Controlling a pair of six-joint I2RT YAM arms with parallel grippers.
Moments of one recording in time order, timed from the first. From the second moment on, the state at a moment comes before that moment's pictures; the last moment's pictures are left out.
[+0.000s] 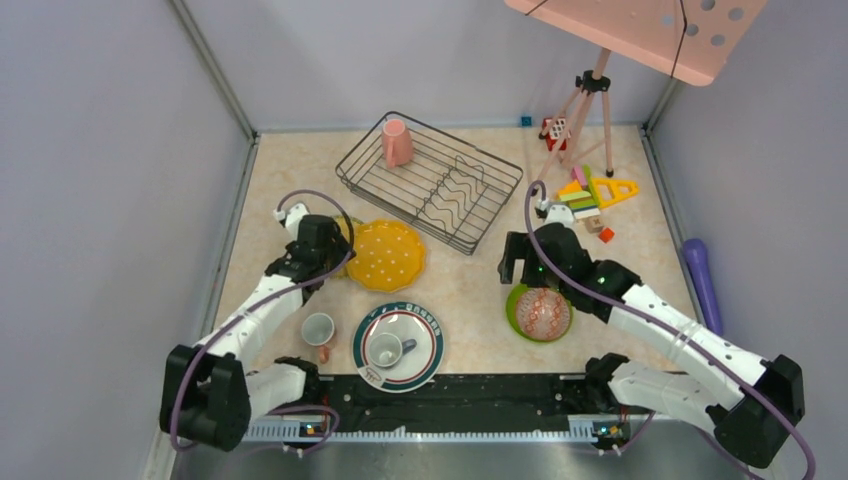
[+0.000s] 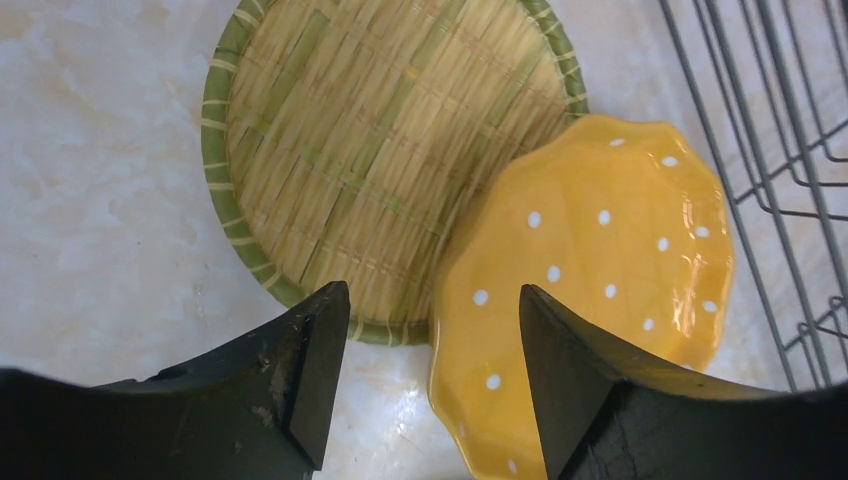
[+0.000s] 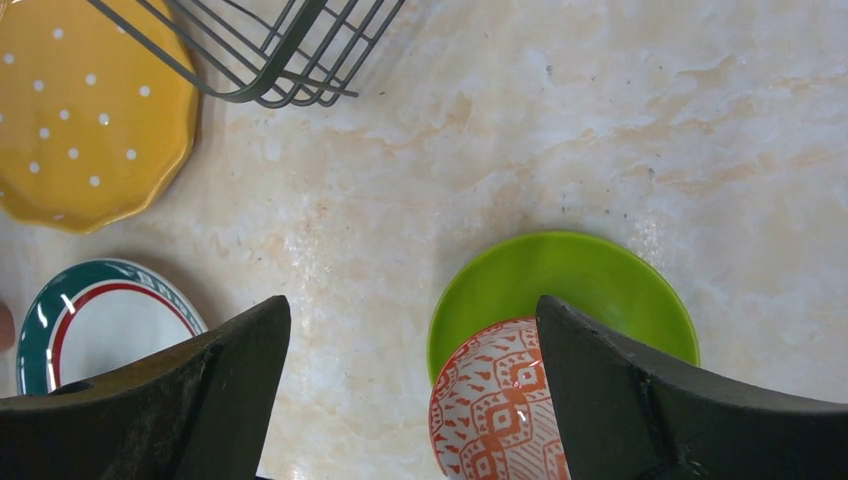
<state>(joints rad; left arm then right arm) -0.26 1.08 0.64 -0.31 -0.31 -0.76 0.72 0.96 0.77 -0.56 0.30 0.59</state>
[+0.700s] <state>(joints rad) -0.23 1.36 0.71 -0.20 -0.13 -0.68 0.72 0.99 0.77 -0.49 0.25 0.56</state>
